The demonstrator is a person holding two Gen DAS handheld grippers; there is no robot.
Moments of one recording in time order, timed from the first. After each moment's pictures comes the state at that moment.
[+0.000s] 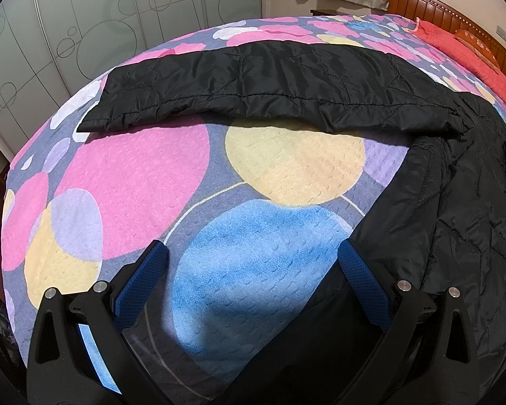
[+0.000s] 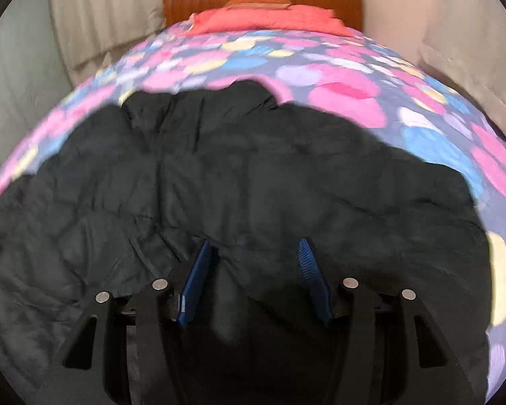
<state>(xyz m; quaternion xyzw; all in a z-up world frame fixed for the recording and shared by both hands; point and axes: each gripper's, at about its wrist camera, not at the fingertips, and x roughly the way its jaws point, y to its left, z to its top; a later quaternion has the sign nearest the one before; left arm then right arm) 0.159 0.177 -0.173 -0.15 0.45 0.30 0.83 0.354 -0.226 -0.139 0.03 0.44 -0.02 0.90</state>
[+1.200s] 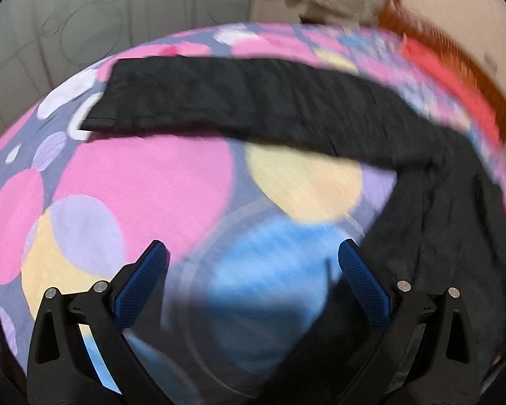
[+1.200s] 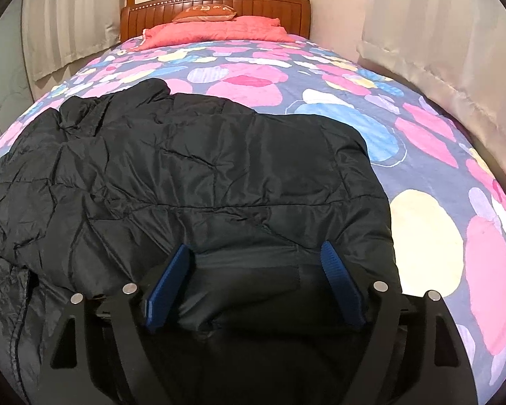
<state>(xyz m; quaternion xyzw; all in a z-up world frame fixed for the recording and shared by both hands) 0.127 0.225 -0.157 -0.24 0.40 0.25 0.85 0.305 -0.298 -0.159 0.01 0.41 -0.11 0.91</state>
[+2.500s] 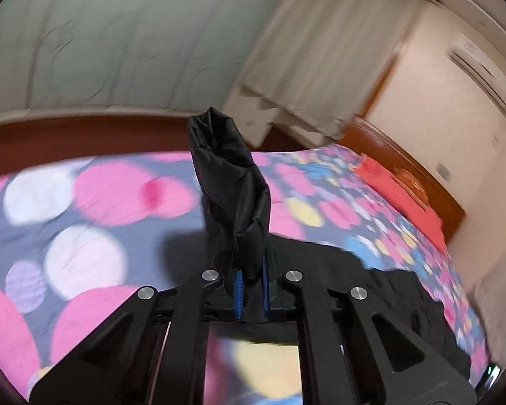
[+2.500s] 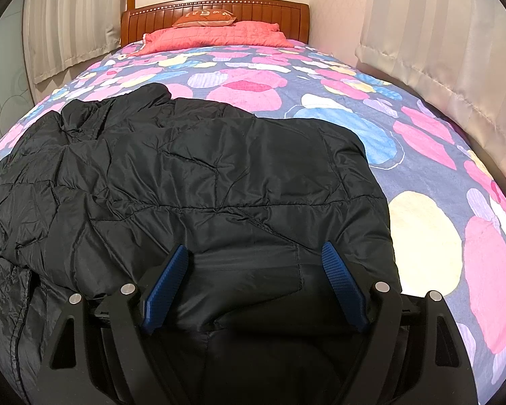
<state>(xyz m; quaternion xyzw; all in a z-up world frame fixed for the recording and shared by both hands) 0.155 0.283 -0.055 -0.27 0.17 0.19 0.93 0.304 -0.301 -0.159 0.01 0.40 -0.11 0.91</state>
